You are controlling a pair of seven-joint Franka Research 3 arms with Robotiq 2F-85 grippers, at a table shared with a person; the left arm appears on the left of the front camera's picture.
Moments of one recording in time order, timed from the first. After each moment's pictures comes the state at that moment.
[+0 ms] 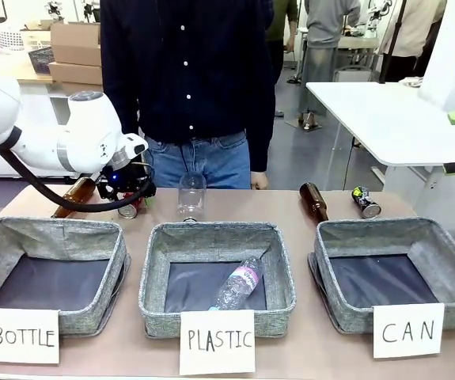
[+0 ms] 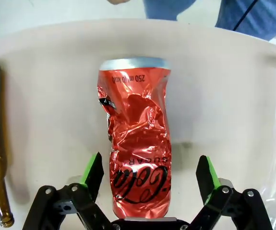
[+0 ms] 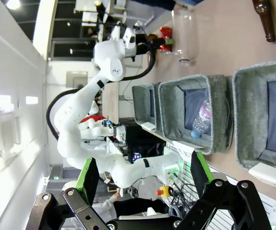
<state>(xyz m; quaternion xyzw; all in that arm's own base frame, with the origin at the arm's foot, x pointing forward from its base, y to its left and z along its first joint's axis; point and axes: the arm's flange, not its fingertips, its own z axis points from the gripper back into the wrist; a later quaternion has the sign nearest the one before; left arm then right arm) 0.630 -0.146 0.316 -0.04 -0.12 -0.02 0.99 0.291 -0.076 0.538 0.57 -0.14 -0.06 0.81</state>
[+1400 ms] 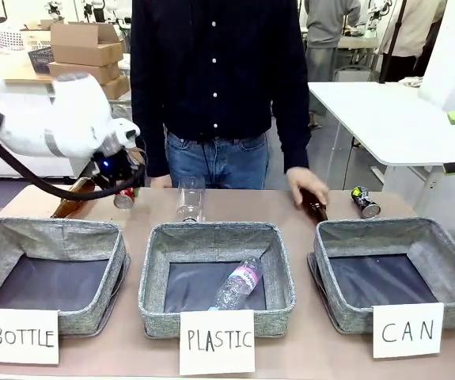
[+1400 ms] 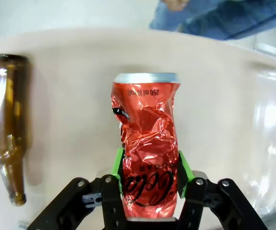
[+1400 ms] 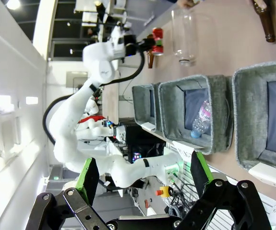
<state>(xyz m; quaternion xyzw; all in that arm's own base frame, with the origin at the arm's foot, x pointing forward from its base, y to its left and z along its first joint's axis) 0.616 -0.127 0.374 -0.07 -0.13 -0.01 0.99 0.291 -0.076 0.538 0.57 -0.14 -0.06 0.81</state>
